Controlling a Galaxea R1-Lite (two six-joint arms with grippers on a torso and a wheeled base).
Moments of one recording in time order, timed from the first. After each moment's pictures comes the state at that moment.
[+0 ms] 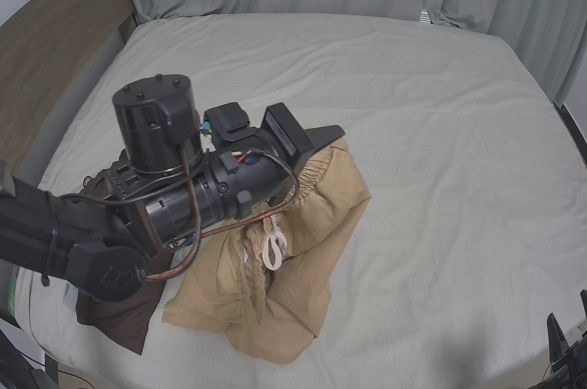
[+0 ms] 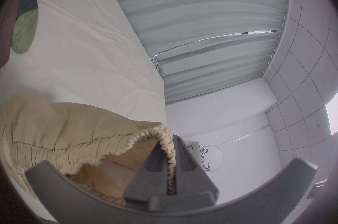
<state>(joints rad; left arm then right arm) -0.72 1.79 -0.95 -0.85 -0.20 -1.04 0.01 0.02 -0.02 0.00 0.02 0.00</state>
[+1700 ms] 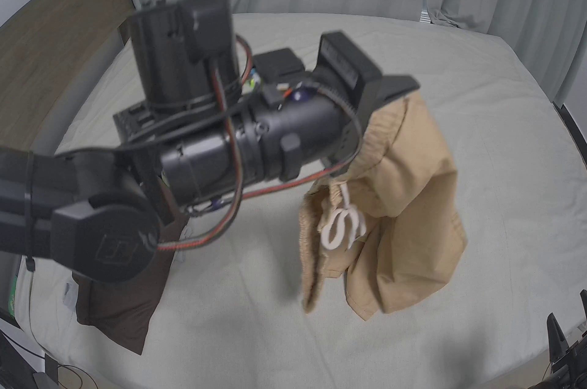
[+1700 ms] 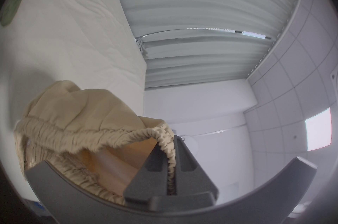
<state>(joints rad) -0.85 1.79 -1.21 -0.67 -0.27 -1.19 0.01 0.02 -0.02 0.00 0.02 0.00</state>
